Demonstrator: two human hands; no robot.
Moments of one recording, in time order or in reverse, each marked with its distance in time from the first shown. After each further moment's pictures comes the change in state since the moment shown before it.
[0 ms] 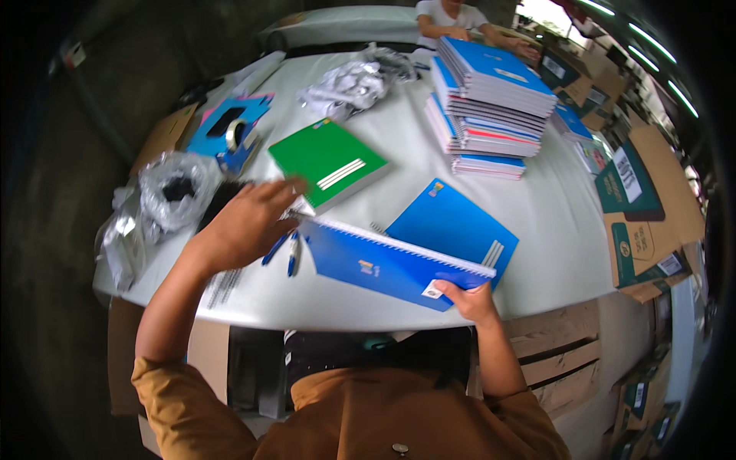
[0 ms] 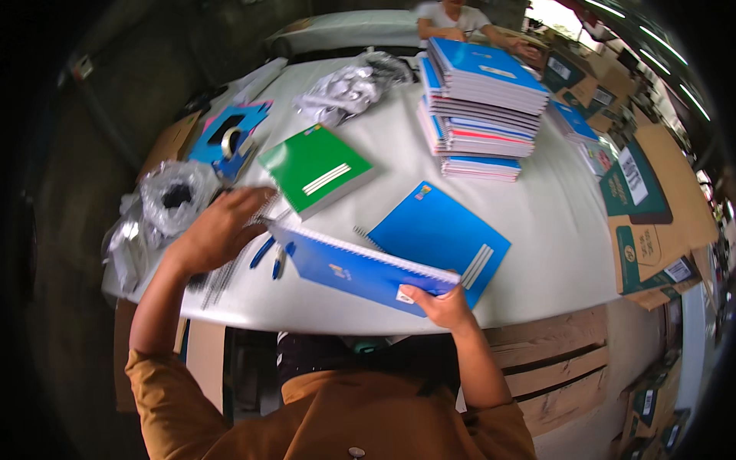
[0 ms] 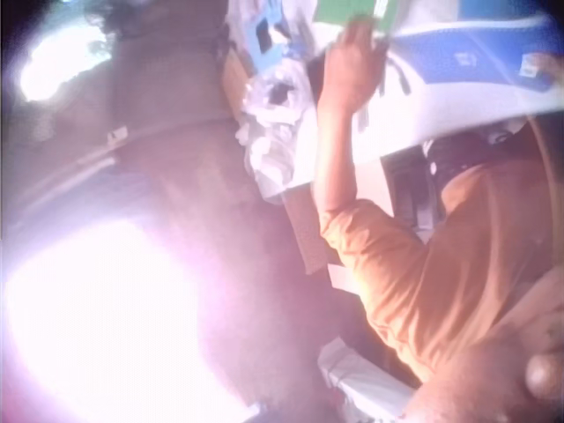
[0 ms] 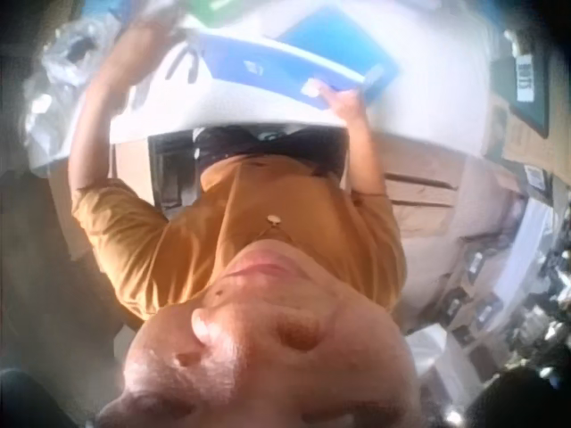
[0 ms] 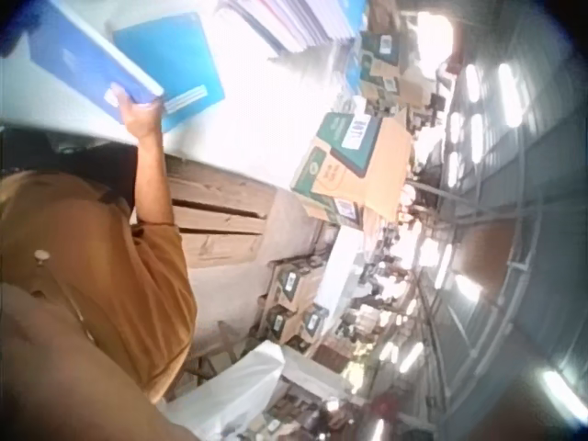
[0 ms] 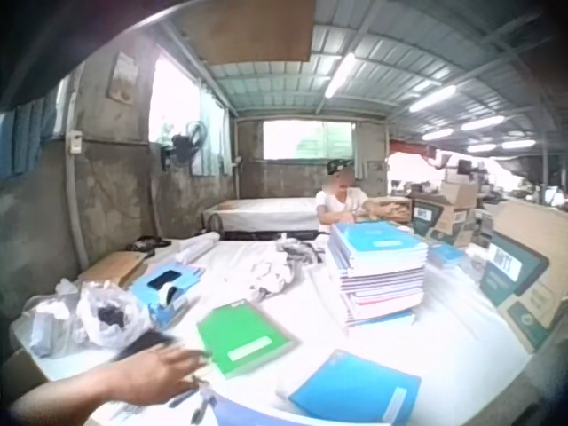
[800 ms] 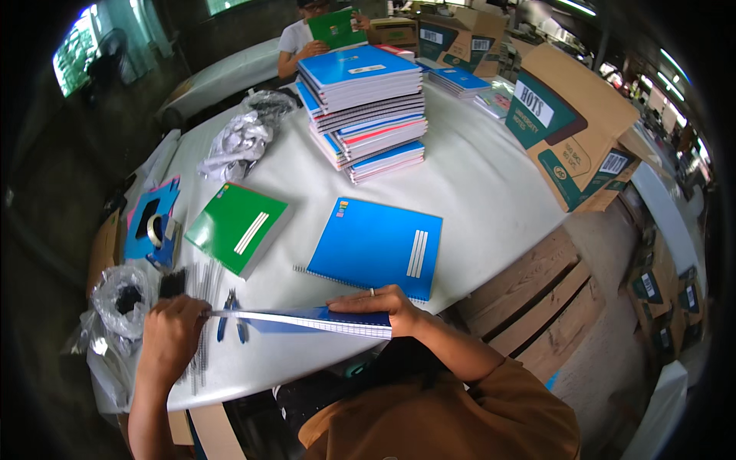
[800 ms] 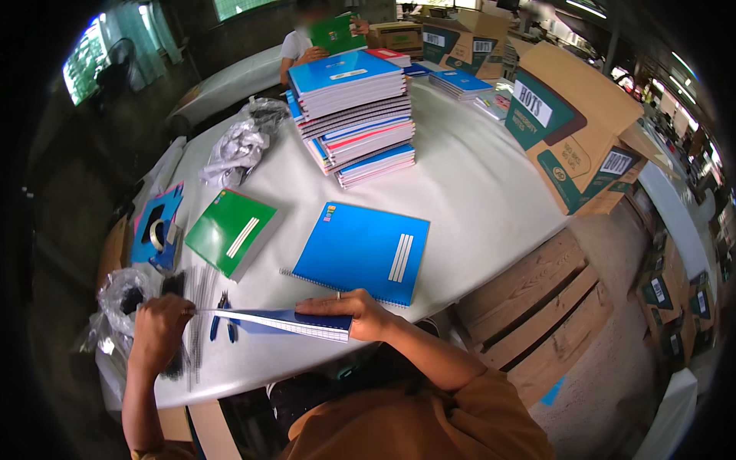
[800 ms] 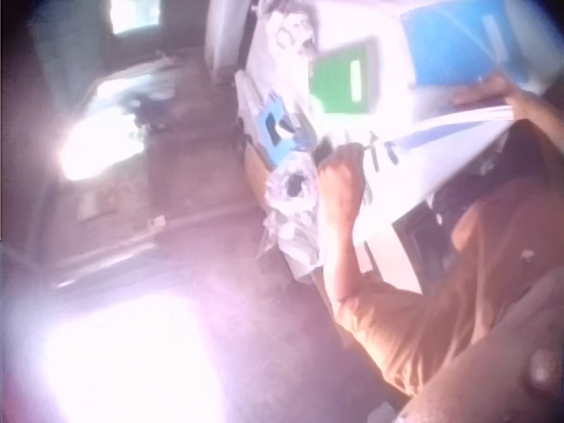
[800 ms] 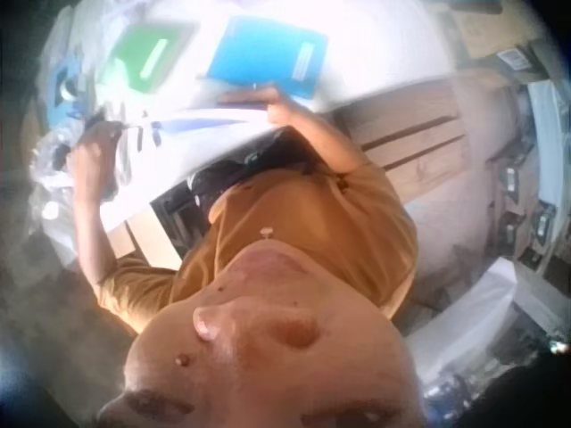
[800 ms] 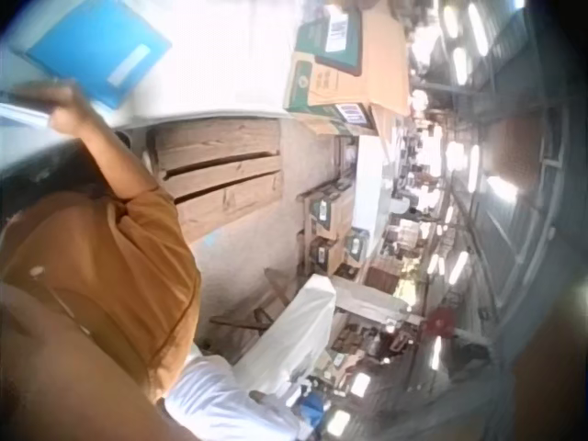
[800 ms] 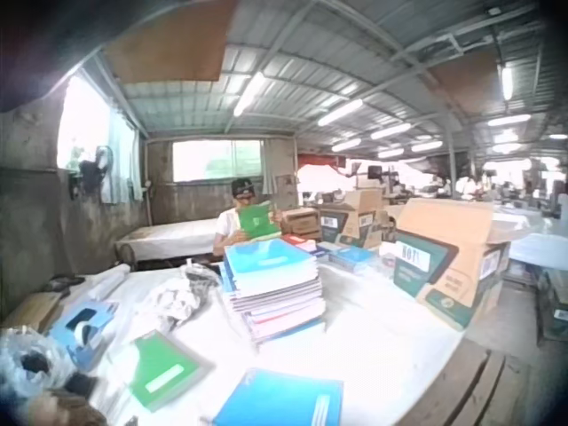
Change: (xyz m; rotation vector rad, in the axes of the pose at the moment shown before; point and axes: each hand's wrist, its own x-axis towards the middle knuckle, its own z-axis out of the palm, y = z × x) left_hand -0.012 0.022 -0.012 0.160 -0.149 -0.122; right_hand -0.001 0.001 0.008 -0.203 -0.185 -0.328
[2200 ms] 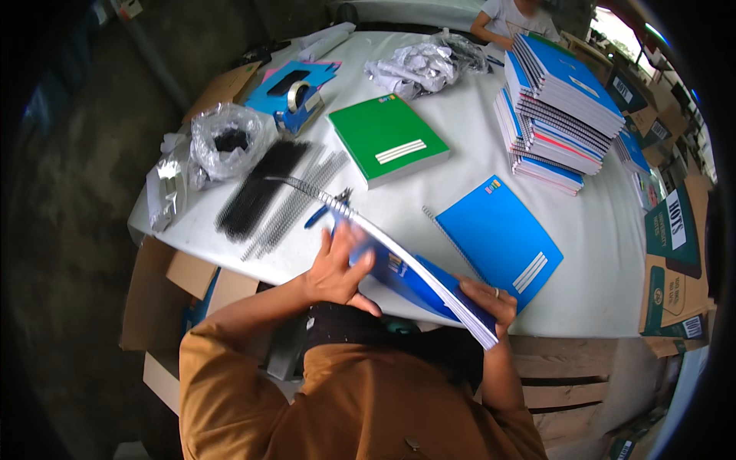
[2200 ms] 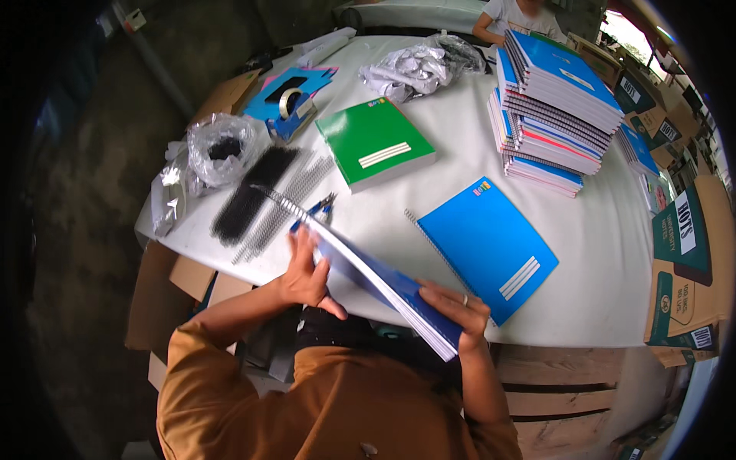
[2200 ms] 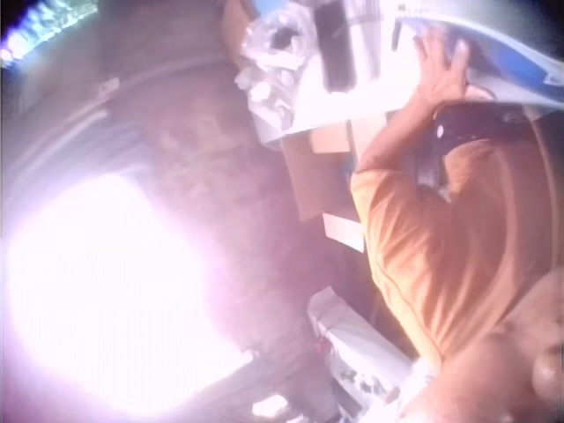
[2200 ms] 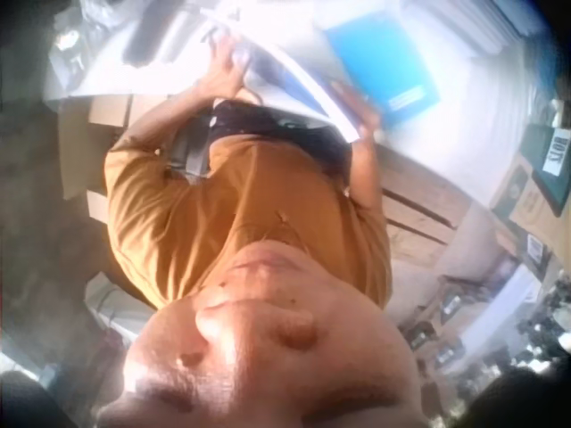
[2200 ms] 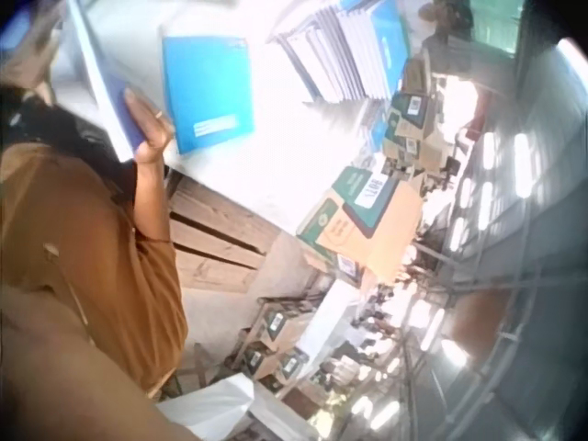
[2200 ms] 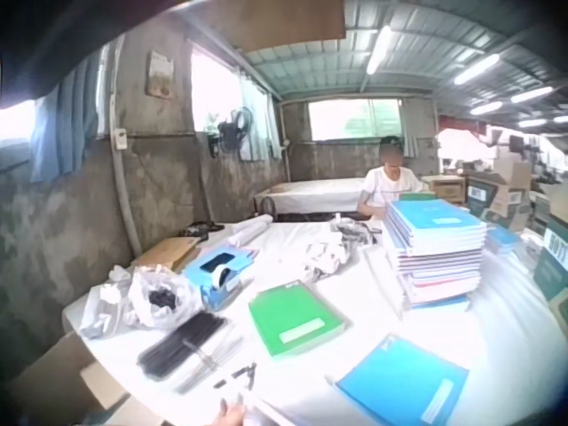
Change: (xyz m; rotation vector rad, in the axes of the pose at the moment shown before) left_hand -0.019 0.010 0.187 -0.141 0.875 0.178; right_hand -0.008 0.004 0.019 -0.085 0.128 -0.165
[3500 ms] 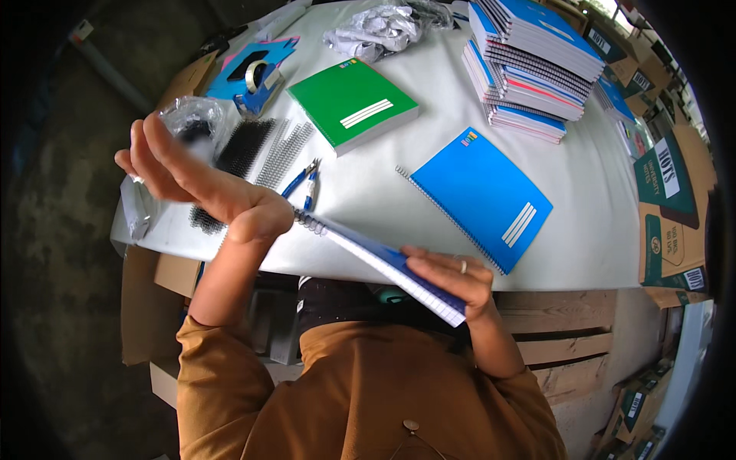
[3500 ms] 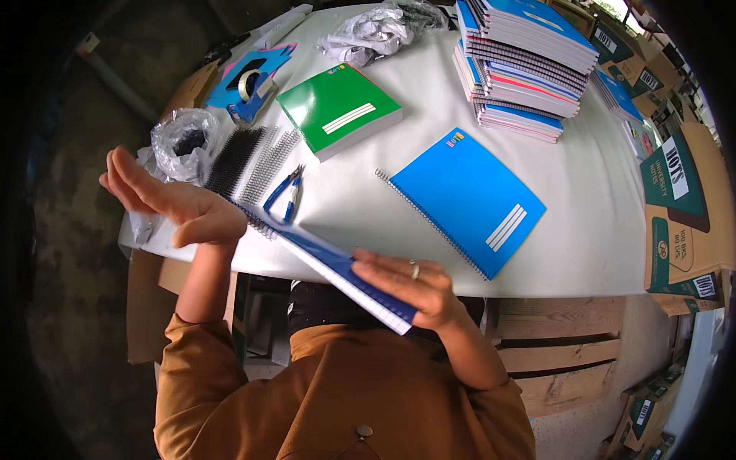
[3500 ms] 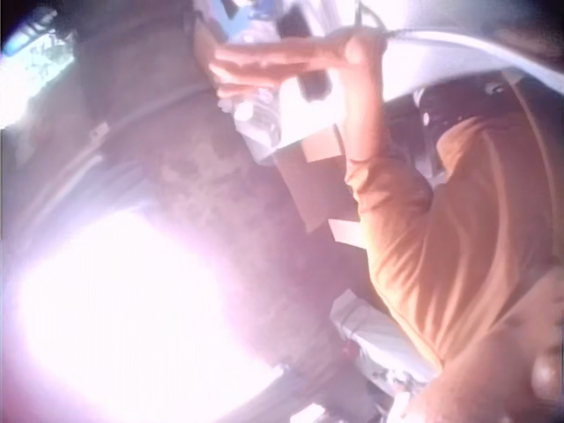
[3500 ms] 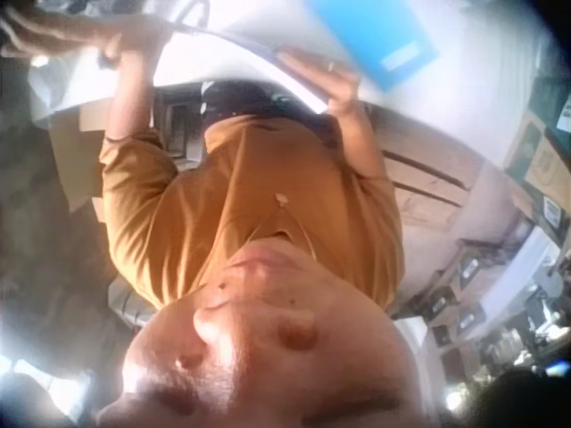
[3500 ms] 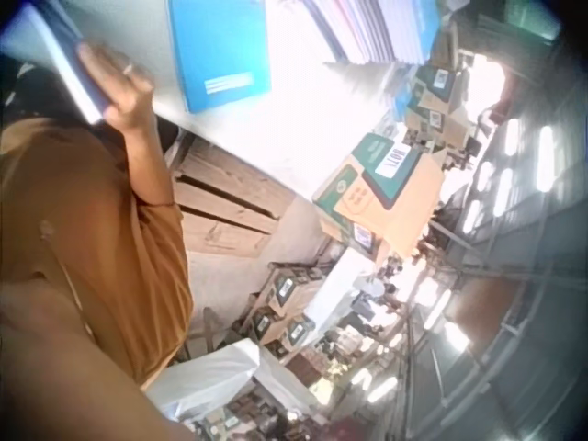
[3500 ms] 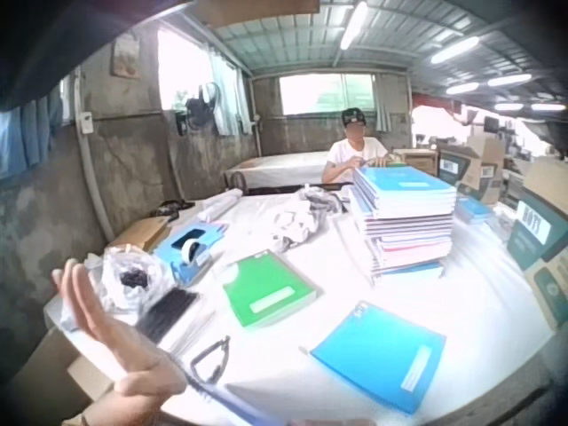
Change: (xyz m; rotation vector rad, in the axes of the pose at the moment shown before) left_hand 0.039 0.018 -0.003 0.084 0.160 0.218; right_hand 0.027 -0.030 0.010 -0.033 -0.120 -0.120
